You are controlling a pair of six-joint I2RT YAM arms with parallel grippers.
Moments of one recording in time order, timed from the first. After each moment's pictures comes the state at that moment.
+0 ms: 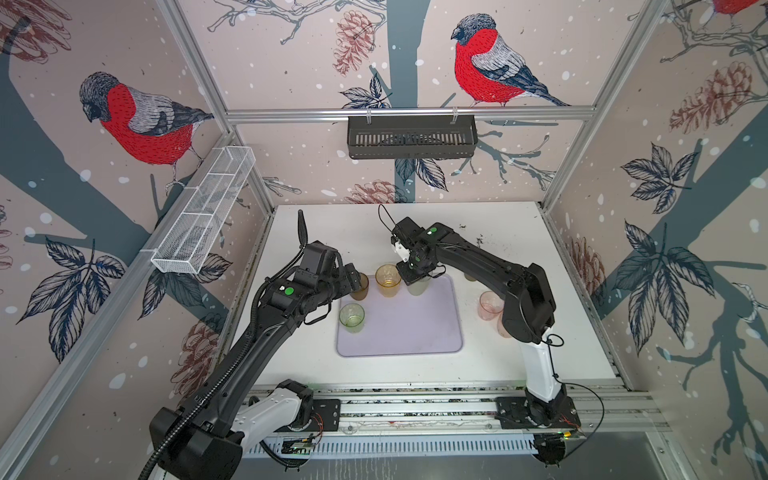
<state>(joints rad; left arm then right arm) -0.40 1.06 1.03 -0.83 0.01 -0.73 0.79 2.10 1.89 -1.07 -0.06 0.18</state>
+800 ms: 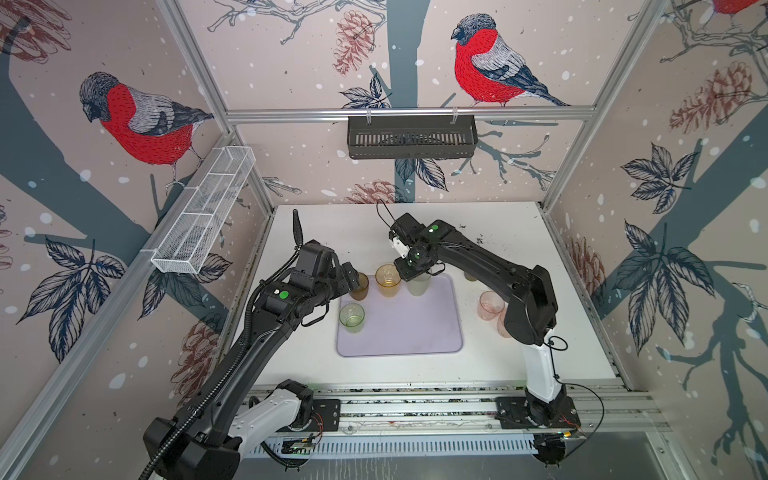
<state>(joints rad) -0.40 1.03 1.05 -0.84 0.00 -0.74 0.80 2.06 1.93 -1.08 -0.04 0.18</state>
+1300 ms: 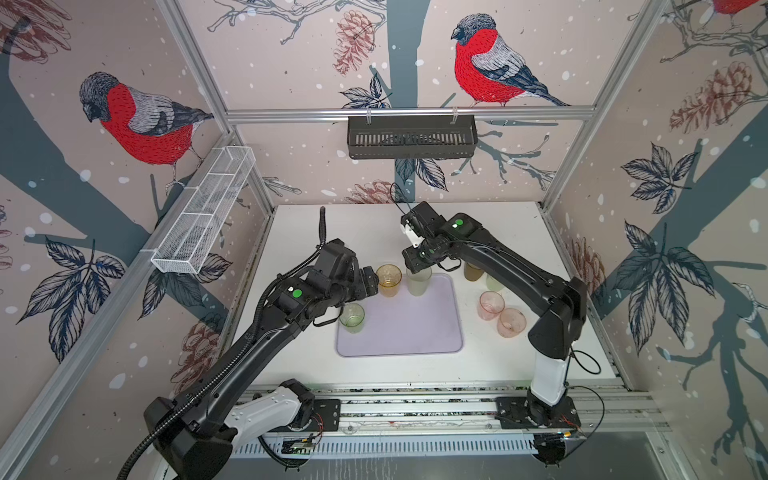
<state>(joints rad) -0.63 1.08 1.11 -0.86 -0.02 -0.76 0.79 1.86 1.89 -1.11 0.05 0.22</state>
